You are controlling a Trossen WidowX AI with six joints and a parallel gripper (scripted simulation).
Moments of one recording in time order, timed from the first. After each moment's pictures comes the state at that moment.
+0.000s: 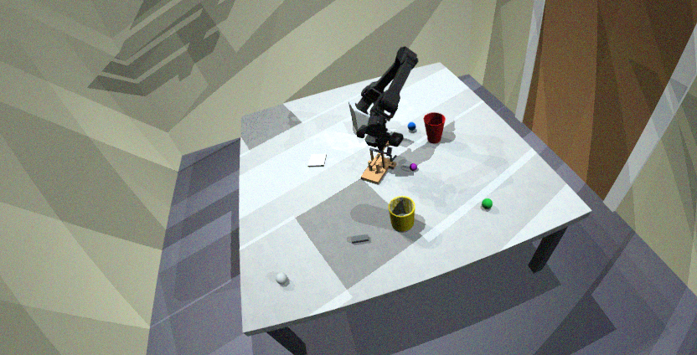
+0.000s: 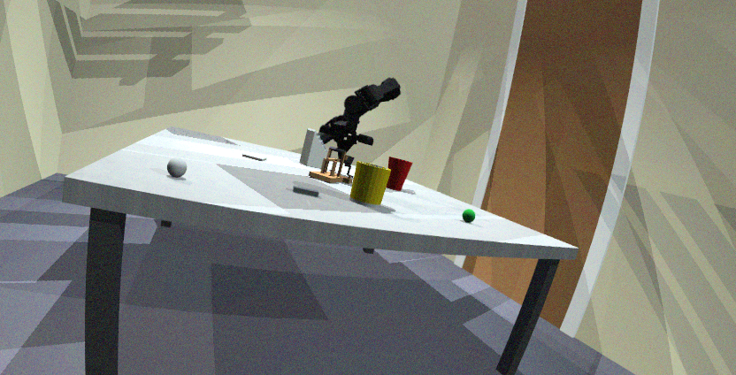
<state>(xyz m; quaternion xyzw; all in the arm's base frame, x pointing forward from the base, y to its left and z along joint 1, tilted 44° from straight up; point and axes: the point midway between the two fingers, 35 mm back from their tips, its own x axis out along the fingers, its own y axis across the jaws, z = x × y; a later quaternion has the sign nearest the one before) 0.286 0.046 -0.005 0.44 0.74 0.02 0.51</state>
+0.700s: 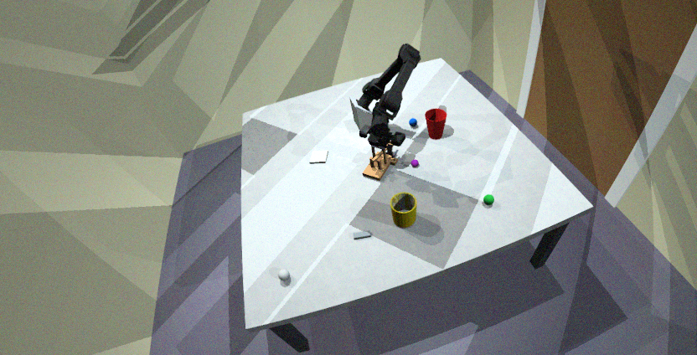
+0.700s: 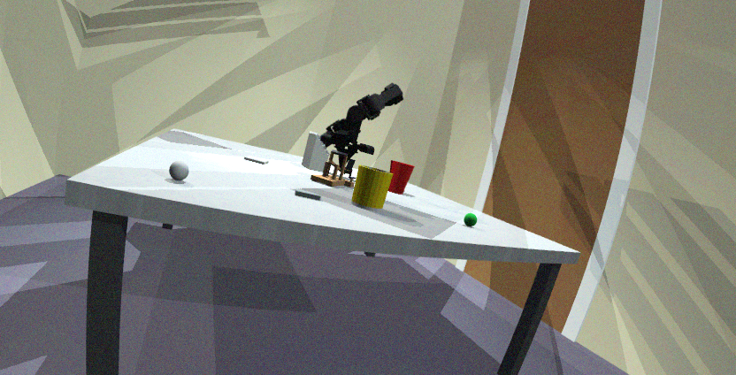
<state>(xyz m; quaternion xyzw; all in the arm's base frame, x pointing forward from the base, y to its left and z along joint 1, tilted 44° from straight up) 0.282 0.062 -0.019 0.44 0.74 0.02 0.51</state>
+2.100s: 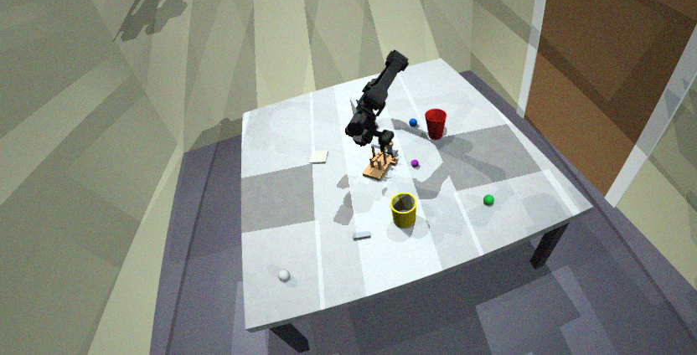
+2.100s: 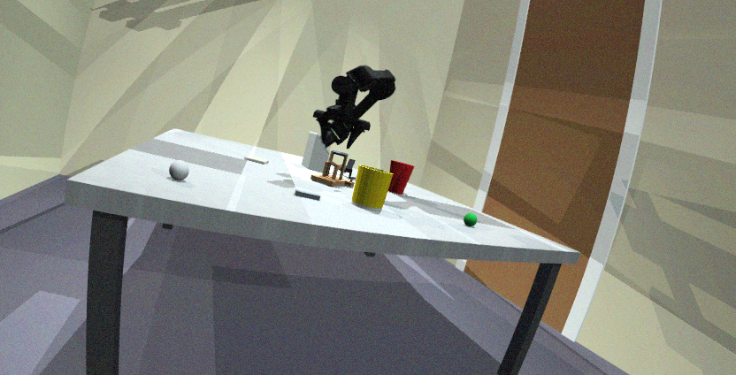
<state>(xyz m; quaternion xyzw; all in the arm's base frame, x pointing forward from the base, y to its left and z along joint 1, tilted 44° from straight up) 0.346 -0.024 -0.006 0.44 0.75 0.03 0.49</state>
